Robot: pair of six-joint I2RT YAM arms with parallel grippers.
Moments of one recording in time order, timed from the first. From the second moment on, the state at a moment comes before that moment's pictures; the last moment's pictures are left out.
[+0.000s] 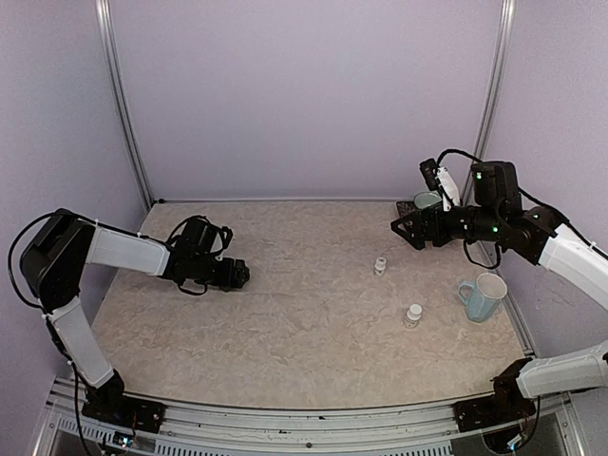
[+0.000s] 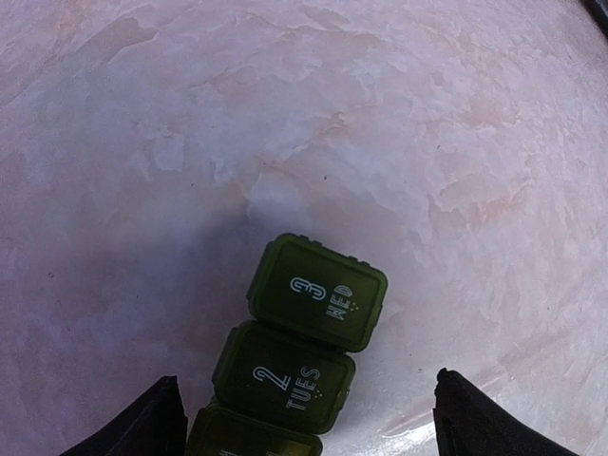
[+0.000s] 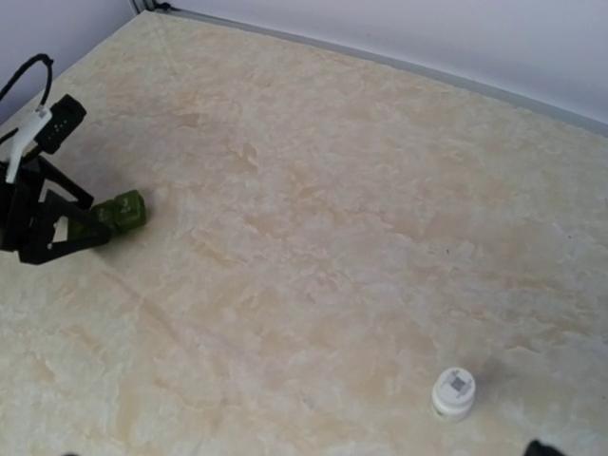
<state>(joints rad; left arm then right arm) -0.48 1.75 0.90 0.01 0.04 -0.28 0.50 1.11 1.04 -0.39 -0.22 0.08</state>
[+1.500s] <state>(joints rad) -0.58 1.74 0.87 -0.02 -0.06 -0.23 0.50 1.10 1.00 -0.36 -0.28 0.09</state>
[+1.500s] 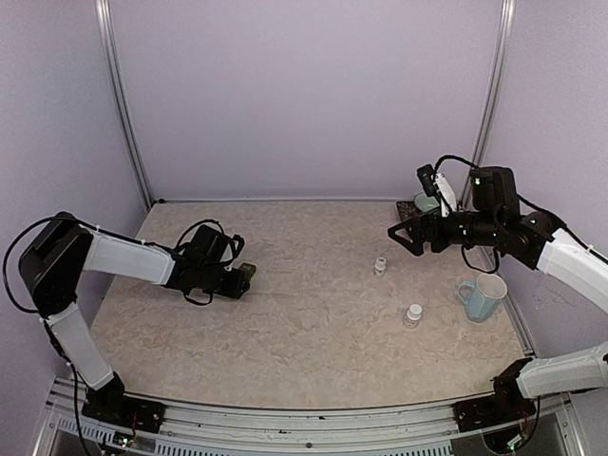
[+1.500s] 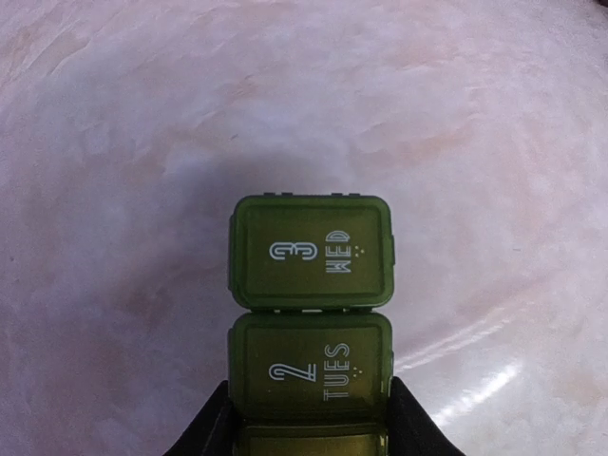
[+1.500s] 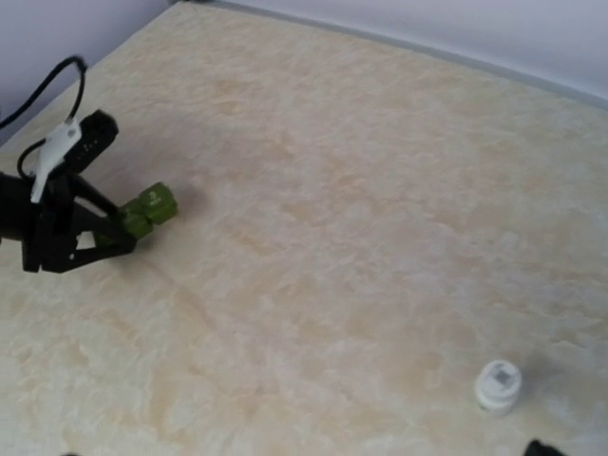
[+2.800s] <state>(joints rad) -1.10 1.28 0.88 0.01 0.10 -0.04 0.72 1.28 0.96 -0.07 -0.73 0.31</state>
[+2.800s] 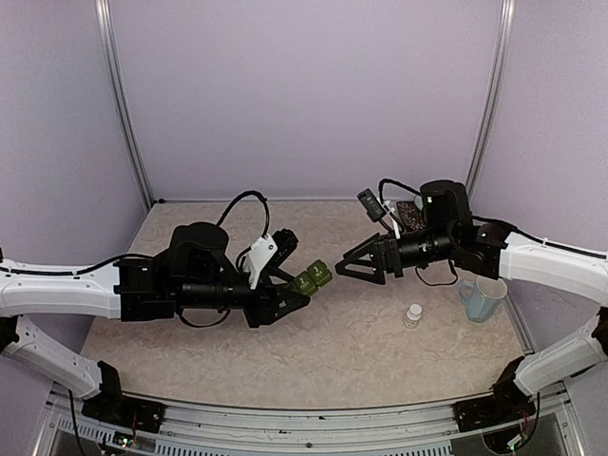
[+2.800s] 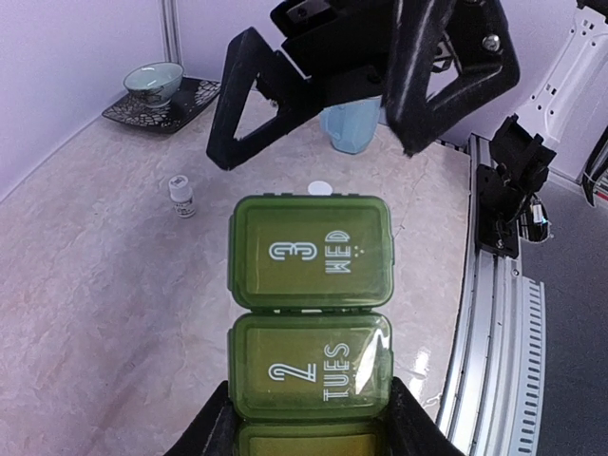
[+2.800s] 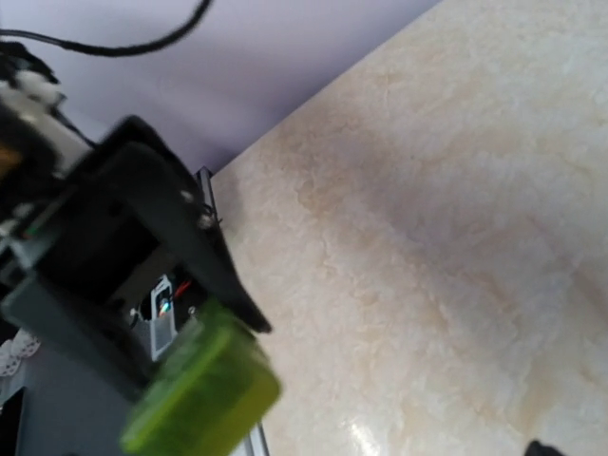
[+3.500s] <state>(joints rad) -1.17 1.33 0.91 0.00 -0.03 -0.01 0.76 1.34 0.97 0.00 -0.80 0.42</state>
